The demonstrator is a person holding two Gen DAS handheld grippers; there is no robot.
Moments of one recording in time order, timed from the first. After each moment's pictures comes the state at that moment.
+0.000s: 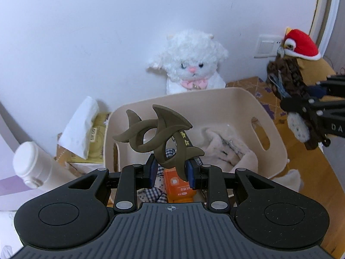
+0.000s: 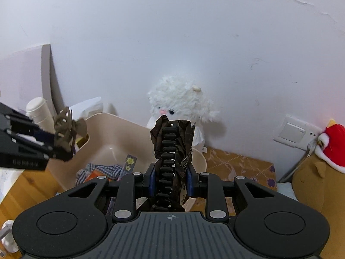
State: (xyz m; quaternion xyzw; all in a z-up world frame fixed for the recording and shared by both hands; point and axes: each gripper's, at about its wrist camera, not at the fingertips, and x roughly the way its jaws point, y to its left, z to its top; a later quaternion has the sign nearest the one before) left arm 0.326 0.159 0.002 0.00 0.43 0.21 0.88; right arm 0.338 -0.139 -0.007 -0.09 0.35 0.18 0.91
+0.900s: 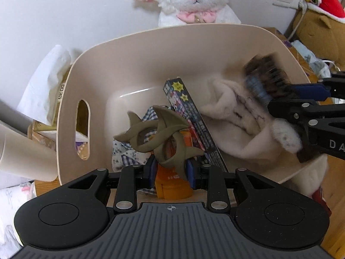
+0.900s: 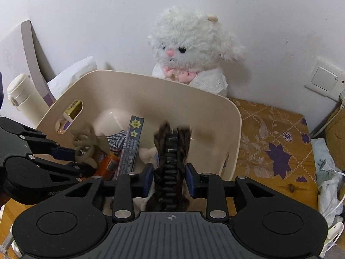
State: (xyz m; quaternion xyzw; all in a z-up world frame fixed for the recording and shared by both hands) left arm 0.371 0.176 -0.082 -0.02 0.54 0.22 0.81; right arm 0.365 -0.119 -0.080 -0.04 0.46 0.18 0.87
